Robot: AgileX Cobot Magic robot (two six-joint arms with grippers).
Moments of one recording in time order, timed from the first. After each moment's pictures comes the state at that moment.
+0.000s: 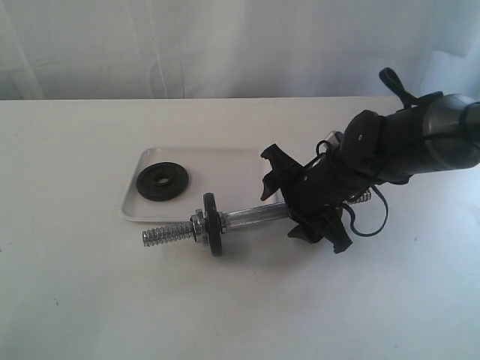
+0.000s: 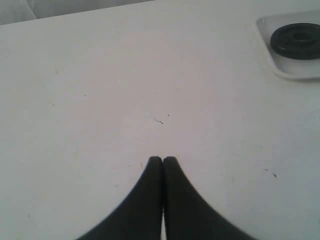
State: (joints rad) left arm 0.05 0.01 0.02 -0.08 0.40 0.21; right arm 0.44 1.88 -1.04 0.57 0.31 0.74
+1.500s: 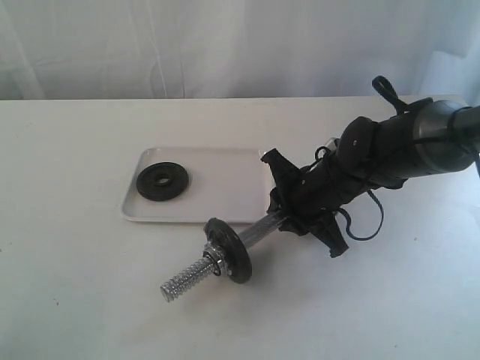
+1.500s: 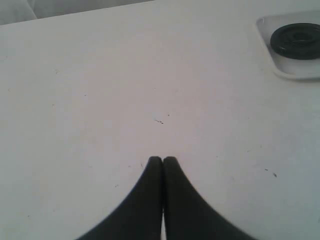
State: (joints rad) left arm 0.05 0.01 0.02 -0.08 0.40 0.21; right arm 0.44 1.91 -1.05 0.57 0.31 0.75
